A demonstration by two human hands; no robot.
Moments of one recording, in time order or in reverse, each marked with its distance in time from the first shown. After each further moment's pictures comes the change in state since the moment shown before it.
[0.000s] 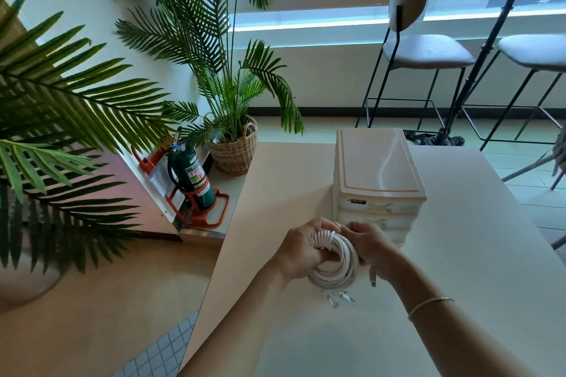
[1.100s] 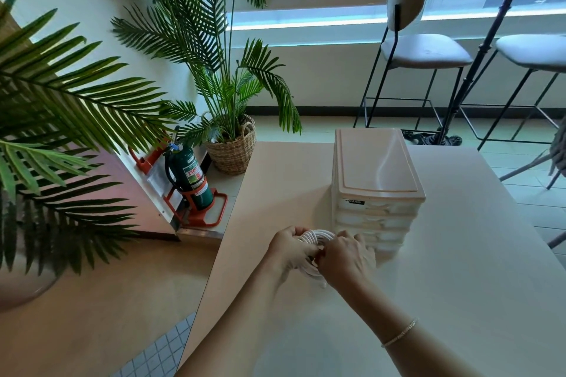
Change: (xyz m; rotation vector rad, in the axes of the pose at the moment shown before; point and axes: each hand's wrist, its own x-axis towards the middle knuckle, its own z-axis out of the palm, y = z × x) left_hand 0.010 -0.014 0.001 -0.384 0.122 -0.499; right_hand -0.021 -0.007 0.048 -0.956 0.266 -0.077
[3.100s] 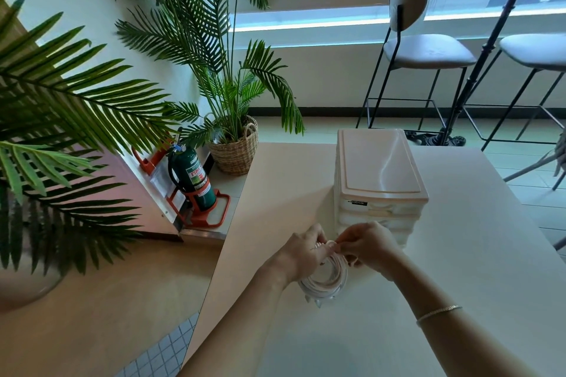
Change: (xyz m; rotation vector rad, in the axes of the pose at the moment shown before) left_hand -0.009 0.007 -0.003 0.630 -0.172 0.330; right_hand 0.016 0.041 -0.034 0.693 -0.197 -0.030
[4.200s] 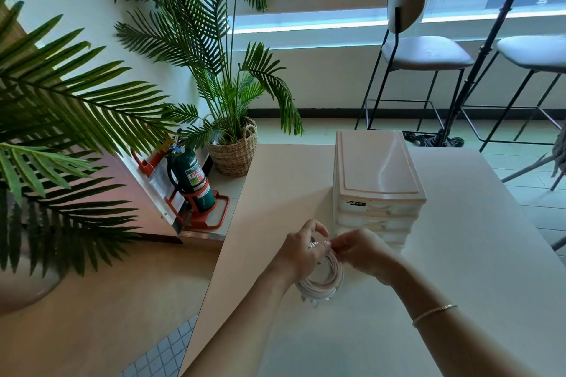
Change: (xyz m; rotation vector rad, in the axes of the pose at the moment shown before) left_hand 0.001 -0.002 0.007 -0.117 0.142 0.058; right_hand 0.000 0.002 0.008 -0.075 -0.111 -0.009
